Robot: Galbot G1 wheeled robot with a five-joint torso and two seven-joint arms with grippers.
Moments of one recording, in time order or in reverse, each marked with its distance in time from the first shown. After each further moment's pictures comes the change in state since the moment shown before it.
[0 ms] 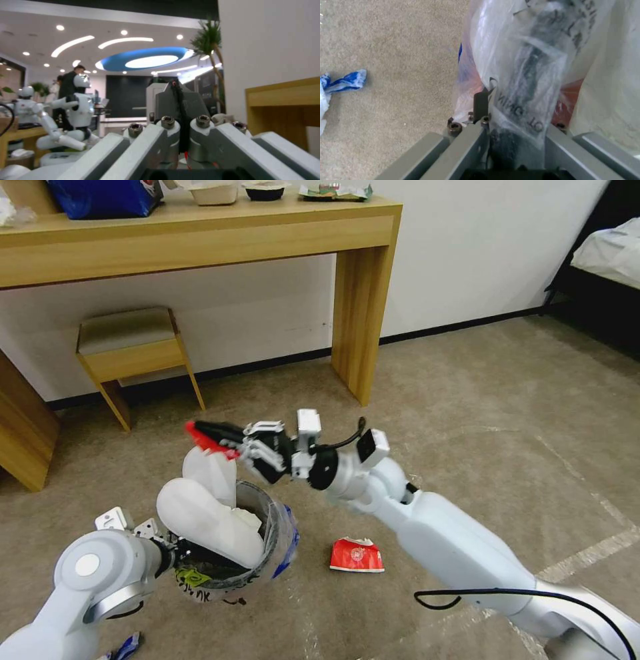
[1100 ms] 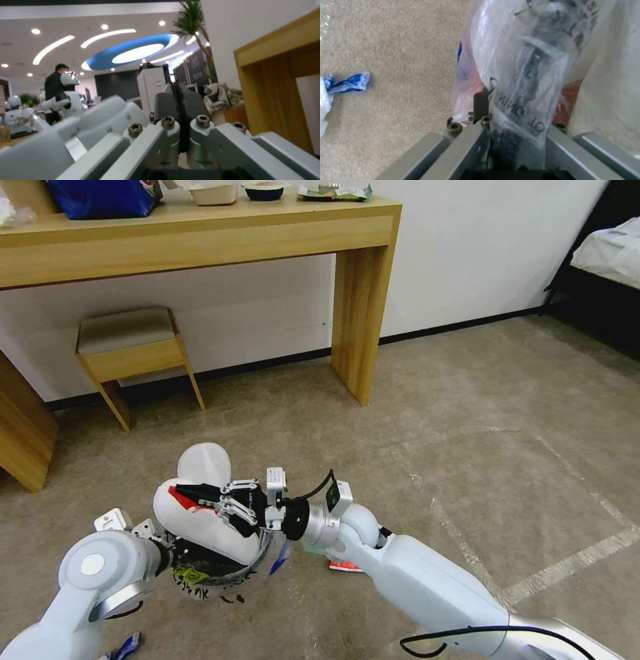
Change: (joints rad) left arm 0.011 -0.024 -0.012 0.009 0.047 -0.006 0.015; right arm -0.167 0.037 -0.033 -0.110 -0.078 0.024 0.003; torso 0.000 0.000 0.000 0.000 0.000
